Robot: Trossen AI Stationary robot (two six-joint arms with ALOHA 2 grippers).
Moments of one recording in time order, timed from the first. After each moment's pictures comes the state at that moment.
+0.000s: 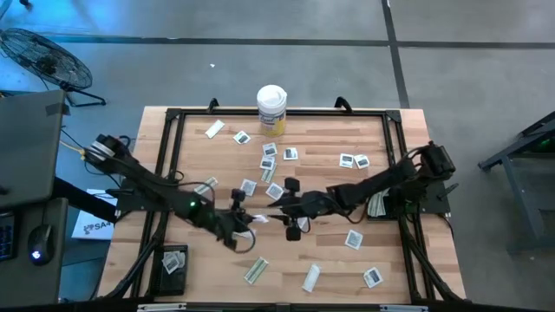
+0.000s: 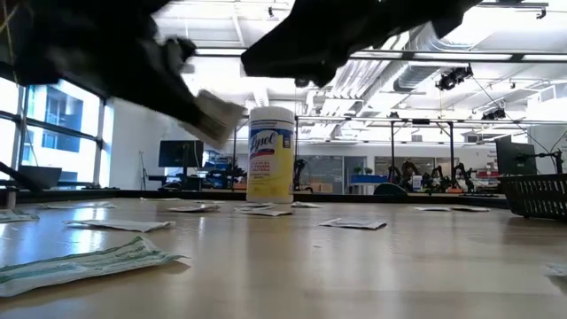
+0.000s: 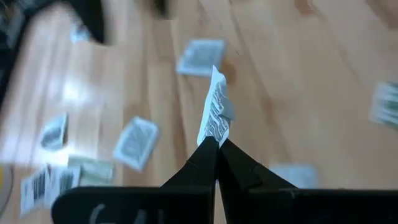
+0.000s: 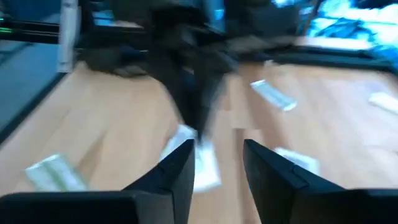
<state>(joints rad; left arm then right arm) -0.52 1.43 0.79 -0.14 -0.51 0.01 0.26 1.75 1.00 0.38 0.24 0.03</state>
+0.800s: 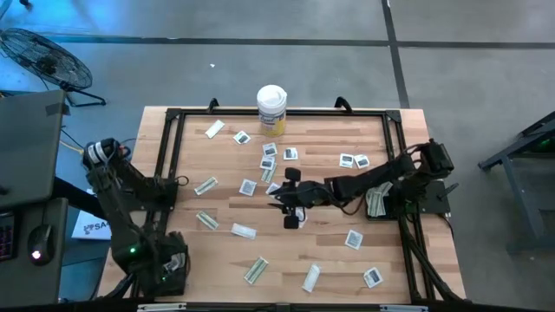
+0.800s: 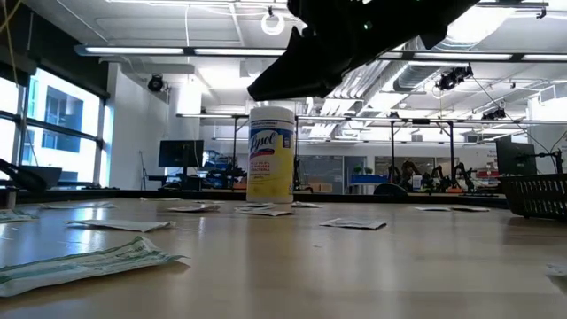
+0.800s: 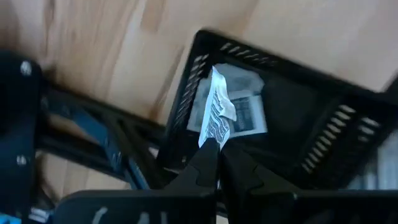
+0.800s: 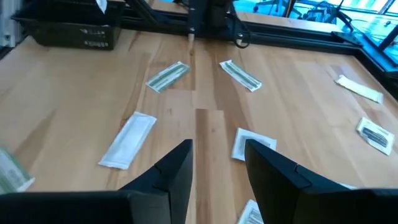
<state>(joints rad) -1.14 1.46 1.12 -1.22 0.02 -1.55 0.17 1.75 1.00 0.31 0.22 -0.01</state>
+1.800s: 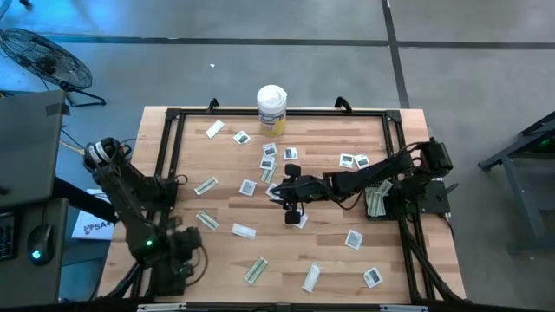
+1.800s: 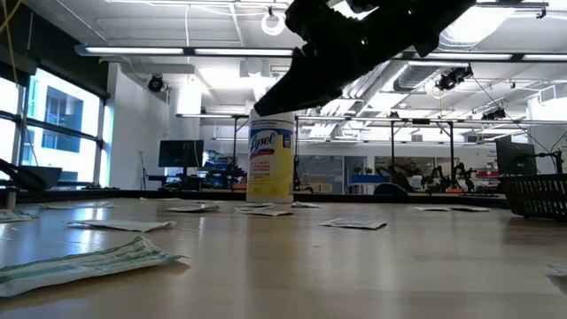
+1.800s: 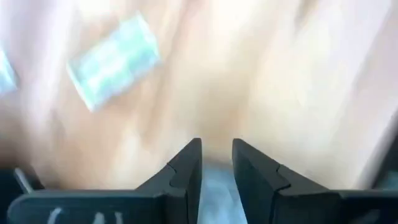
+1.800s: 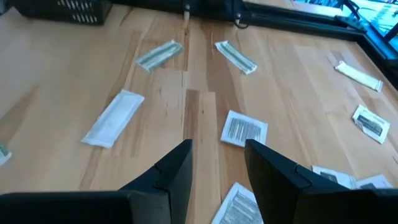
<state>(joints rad) -1.01 1.46 1.07 -1.09 -0.26 -1.35 0.12 1.75 1.00 0.25 0.18 -0.05</state>
